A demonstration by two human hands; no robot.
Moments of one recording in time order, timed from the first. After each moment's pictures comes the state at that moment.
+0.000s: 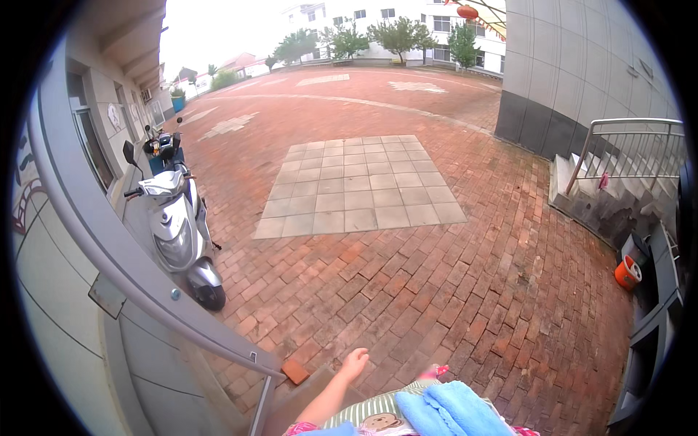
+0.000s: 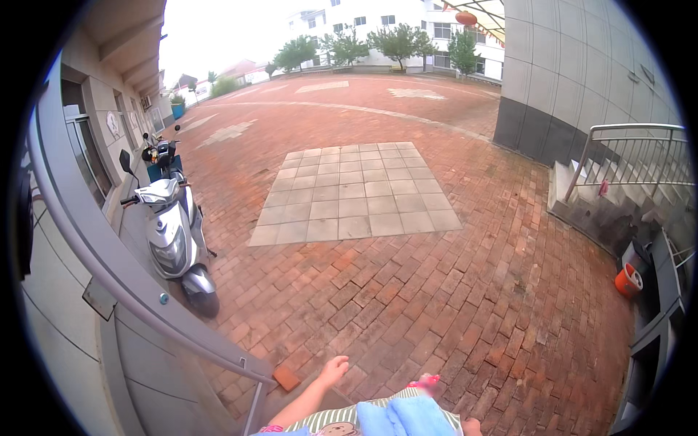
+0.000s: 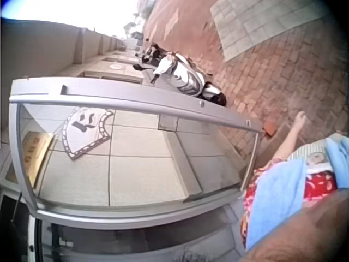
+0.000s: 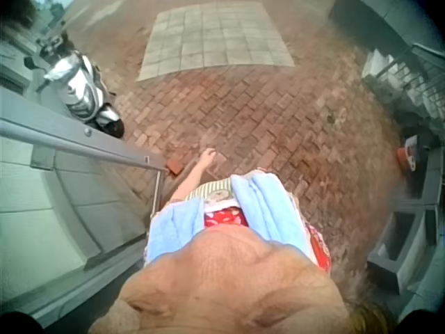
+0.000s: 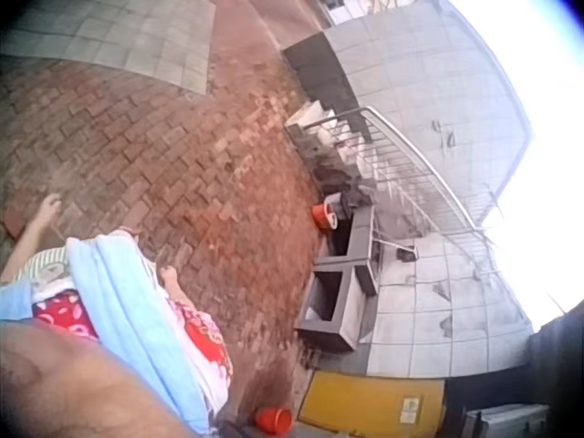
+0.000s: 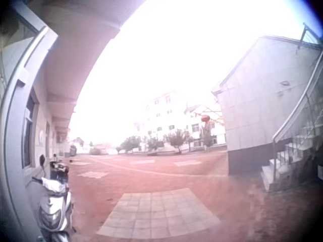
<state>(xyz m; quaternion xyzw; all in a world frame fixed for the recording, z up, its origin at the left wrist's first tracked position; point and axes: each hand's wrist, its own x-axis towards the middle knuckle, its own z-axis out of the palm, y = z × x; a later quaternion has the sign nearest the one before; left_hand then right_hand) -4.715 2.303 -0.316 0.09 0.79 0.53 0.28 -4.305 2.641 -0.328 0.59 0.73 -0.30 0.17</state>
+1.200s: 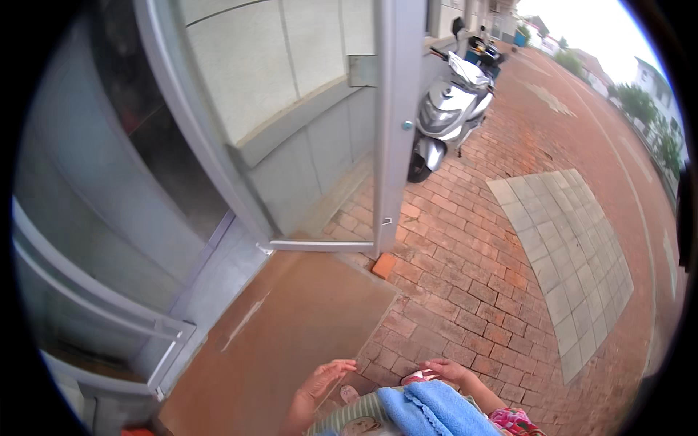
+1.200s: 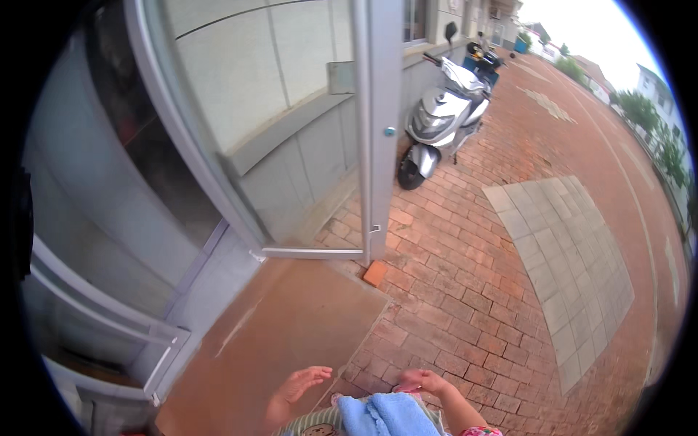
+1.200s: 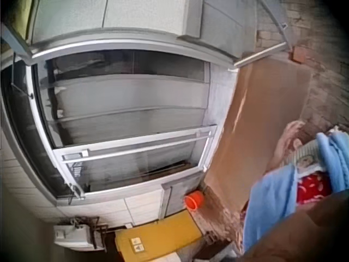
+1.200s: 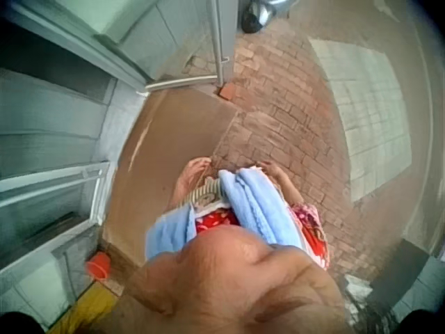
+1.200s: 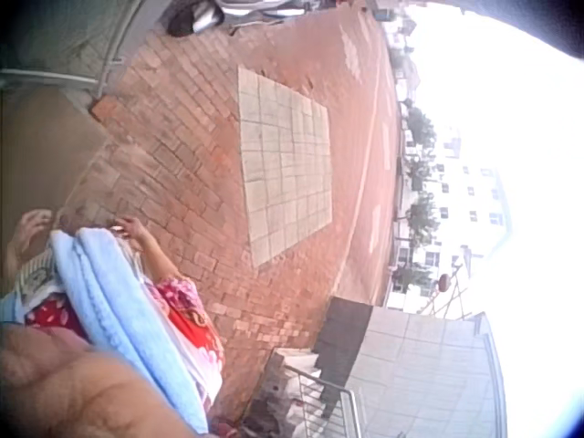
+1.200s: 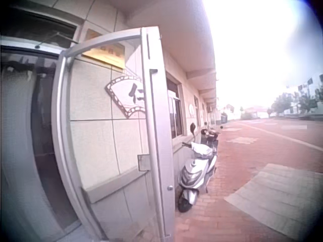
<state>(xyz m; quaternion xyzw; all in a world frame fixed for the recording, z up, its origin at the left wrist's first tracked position) -4.357 2.399 -0.122 -0.32 0.42 0.84 -0.10 -4.695 2.623 -0.209 -0.11 0.59 -0.36 0.71</state>
